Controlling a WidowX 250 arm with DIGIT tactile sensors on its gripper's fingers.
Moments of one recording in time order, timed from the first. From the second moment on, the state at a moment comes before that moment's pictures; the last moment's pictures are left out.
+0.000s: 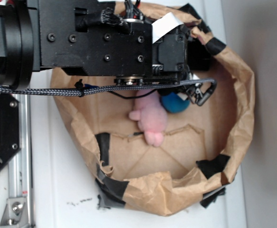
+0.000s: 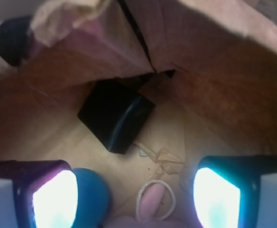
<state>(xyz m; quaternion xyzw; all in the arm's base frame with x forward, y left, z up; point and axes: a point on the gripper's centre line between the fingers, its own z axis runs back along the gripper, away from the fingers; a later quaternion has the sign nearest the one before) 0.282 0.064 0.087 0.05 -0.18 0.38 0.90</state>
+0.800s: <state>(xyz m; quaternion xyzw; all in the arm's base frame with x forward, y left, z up) 0.340 0.096 0.044 0.07 -0.13 0.37 0.92</state>
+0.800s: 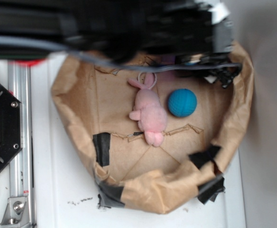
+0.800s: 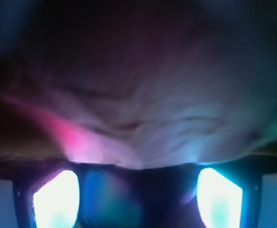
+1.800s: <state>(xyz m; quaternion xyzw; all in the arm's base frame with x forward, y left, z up) 0.293 0.069 0.065 0.04 -0.11 0.32 0.94</state>
